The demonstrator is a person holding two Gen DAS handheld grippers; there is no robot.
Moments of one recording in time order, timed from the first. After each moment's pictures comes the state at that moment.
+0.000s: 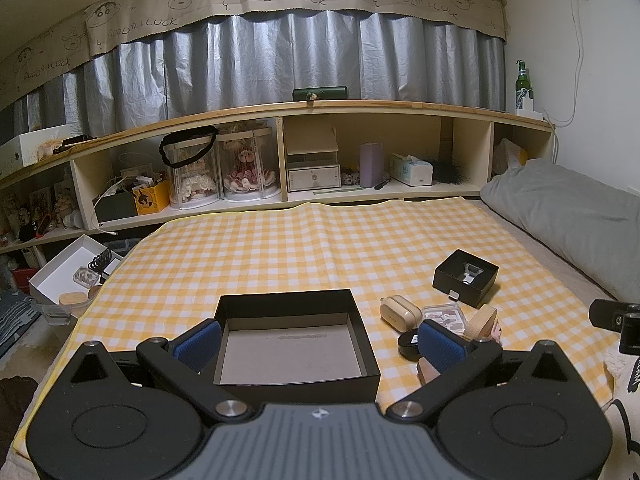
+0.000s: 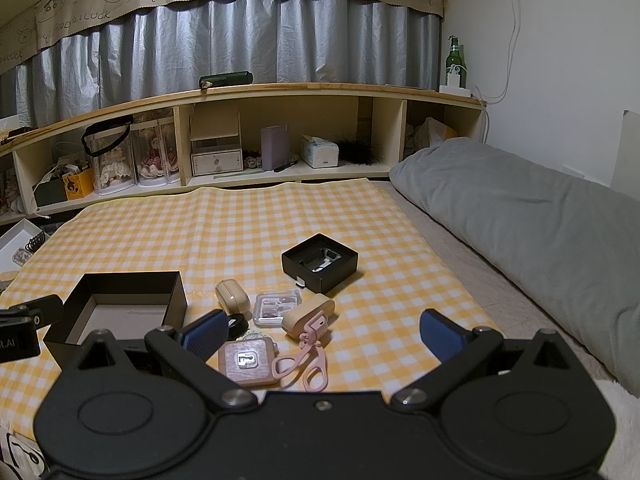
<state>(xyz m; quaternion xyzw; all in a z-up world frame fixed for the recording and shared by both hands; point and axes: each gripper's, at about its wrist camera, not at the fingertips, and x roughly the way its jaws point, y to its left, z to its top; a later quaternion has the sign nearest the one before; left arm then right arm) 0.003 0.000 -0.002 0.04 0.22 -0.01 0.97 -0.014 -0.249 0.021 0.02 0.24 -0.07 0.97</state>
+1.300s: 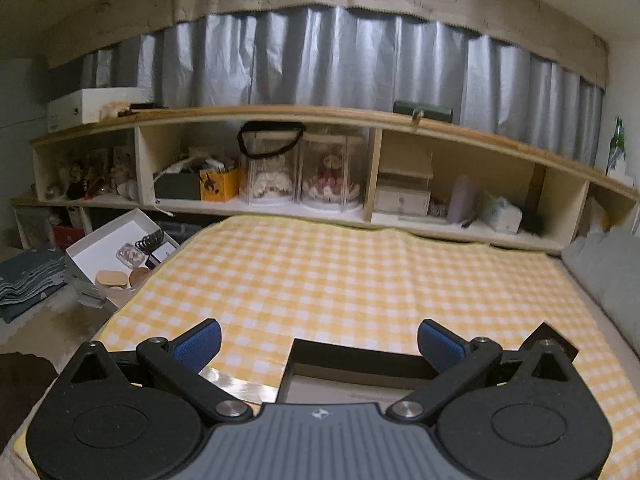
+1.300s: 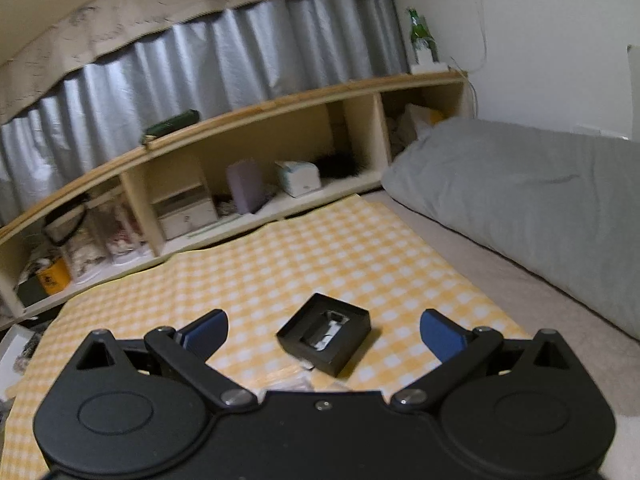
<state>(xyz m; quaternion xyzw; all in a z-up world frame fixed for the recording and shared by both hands) 0.100 0.068 0.018 -0.04 0.22 0.09 0.97 0.141 -0.305 0.024 0.15 0.23 -0.10 0.96</state>
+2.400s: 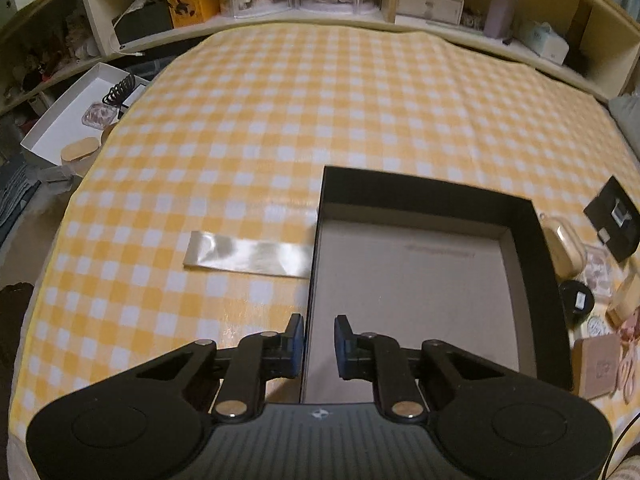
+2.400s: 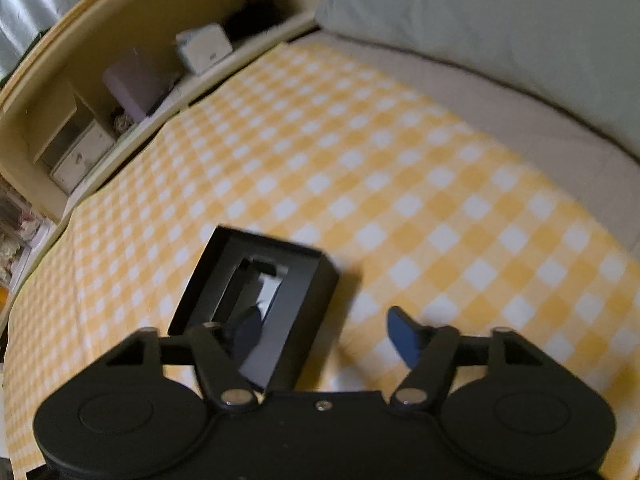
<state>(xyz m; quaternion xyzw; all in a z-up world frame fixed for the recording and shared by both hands) 0.189 0.108 -0.074 -0.02 0.50 0.07 0.86 0.322 -0.370 -0.112 0.27 0.42 -0.12 0.86</state>
